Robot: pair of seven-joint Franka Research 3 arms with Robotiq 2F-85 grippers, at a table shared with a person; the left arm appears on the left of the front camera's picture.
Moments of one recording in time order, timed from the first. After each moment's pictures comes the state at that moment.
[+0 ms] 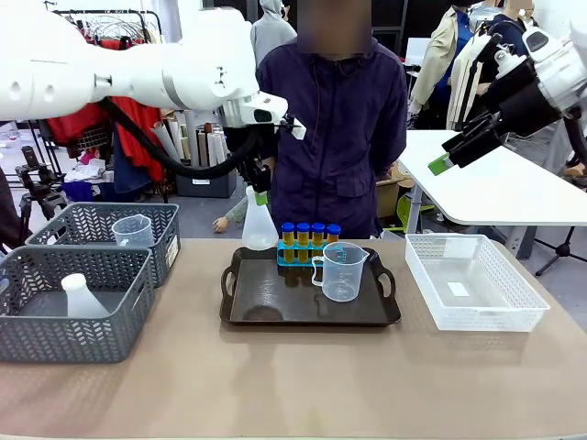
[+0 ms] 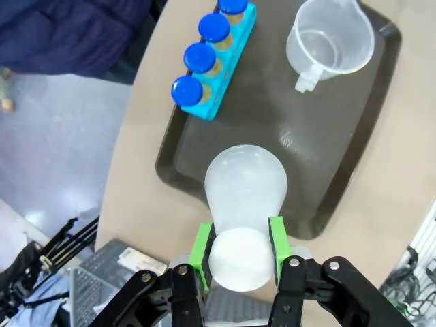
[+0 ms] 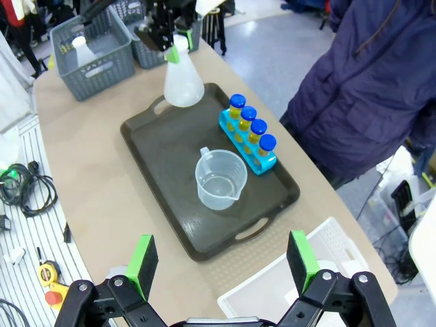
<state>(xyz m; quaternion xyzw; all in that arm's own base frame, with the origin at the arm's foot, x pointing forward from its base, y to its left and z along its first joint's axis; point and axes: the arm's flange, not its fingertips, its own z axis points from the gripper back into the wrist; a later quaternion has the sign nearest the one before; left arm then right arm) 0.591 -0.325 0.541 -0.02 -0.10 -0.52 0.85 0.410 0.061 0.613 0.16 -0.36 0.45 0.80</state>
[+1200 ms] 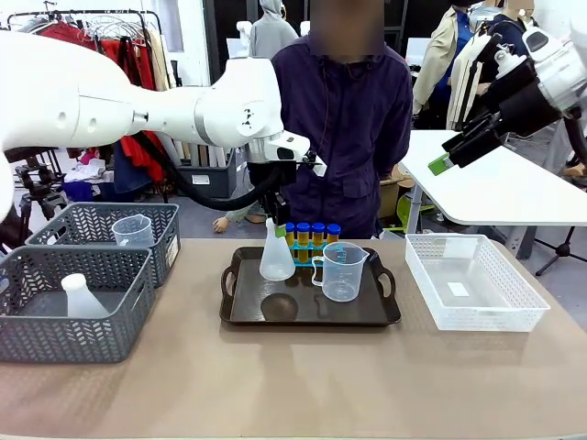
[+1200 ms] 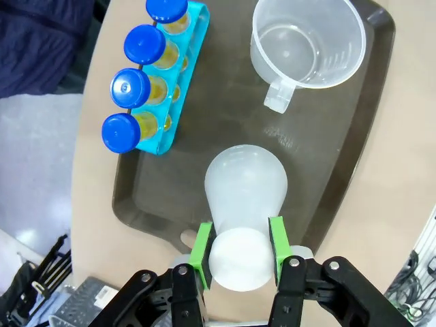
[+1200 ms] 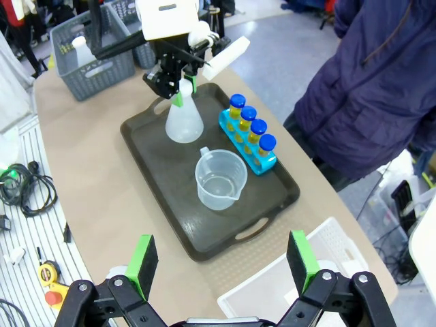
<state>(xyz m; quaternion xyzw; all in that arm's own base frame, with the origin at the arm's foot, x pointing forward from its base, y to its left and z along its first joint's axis) 0.589 -0.367 0.475 -0.04 -0.06 -0.56 0.83 0.410 0.061 0.613 0.16 -0.36 0.45 0.80</state>
